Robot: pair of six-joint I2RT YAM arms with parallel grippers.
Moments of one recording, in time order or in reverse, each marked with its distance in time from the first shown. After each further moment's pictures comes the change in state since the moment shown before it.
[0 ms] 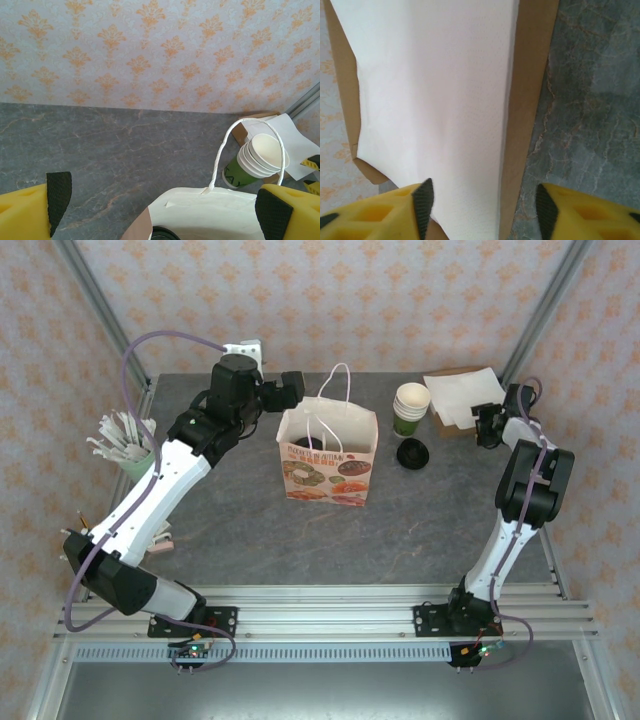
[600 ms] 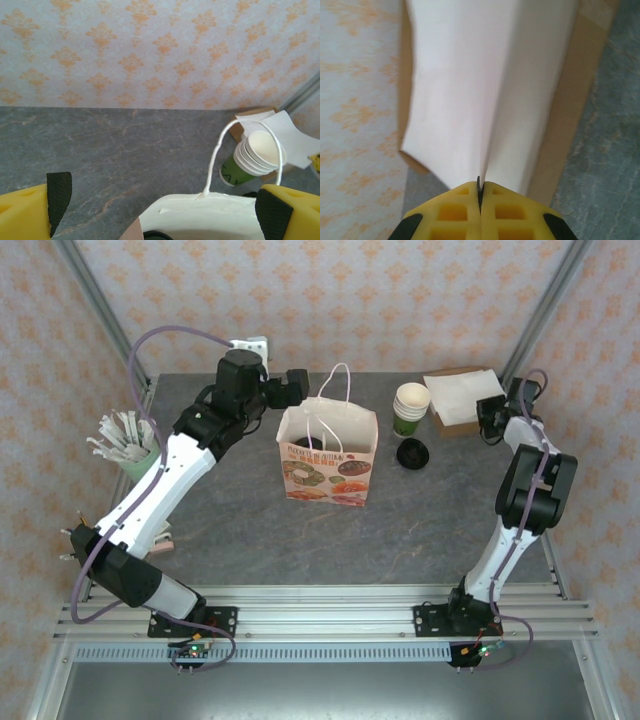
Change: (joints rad) left arm 0.009 0.048 0.048 -0.003 0.055 0.036; right arm 0.012 -0.105 -0.037 0.072 0.011 -0.037
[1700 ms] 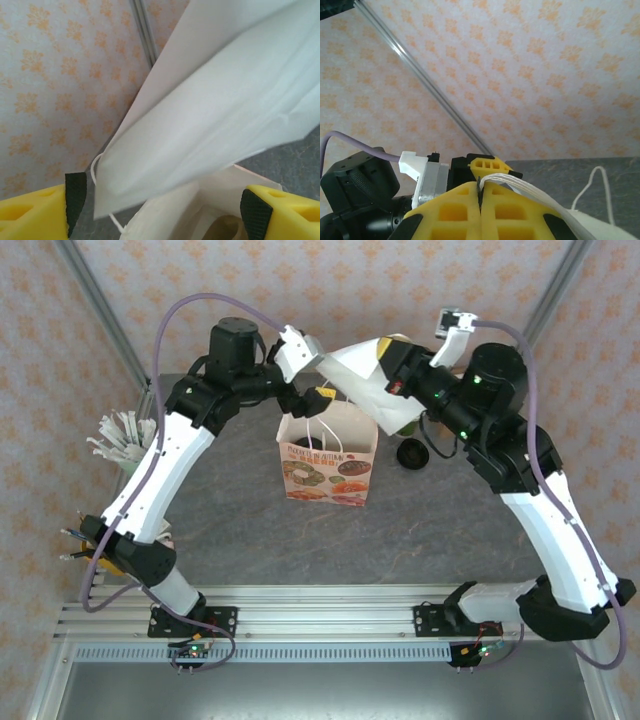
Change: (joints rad) left arm 0.022 0.107 0.316 -0.183 0.648 0.789; right arm 0.977 -0.682 0.392 -0.348 0.313 -0.430
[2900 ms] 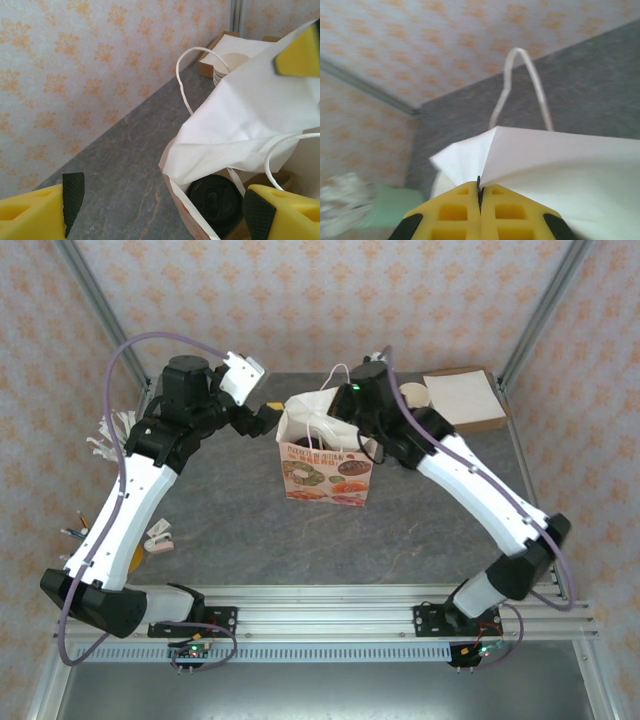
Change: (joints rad) left arm 0.148 -0.296 -0.412 0.069 -0.210 -0.091; right arm 0.094 0.294 -0.106 -0.146 0.295 0.220
